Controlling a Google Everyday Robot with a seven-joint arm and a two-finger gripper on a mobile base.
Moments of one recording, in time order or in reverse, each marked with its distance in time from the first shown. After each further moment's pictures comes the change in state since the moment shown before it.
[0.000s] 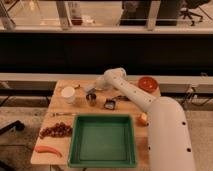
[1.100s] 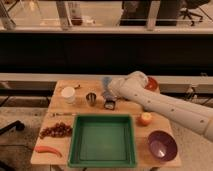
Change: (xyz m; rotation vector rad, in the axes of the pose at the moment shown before) arm -0.027 0.053 -0.208 0.060 0.270 0.099
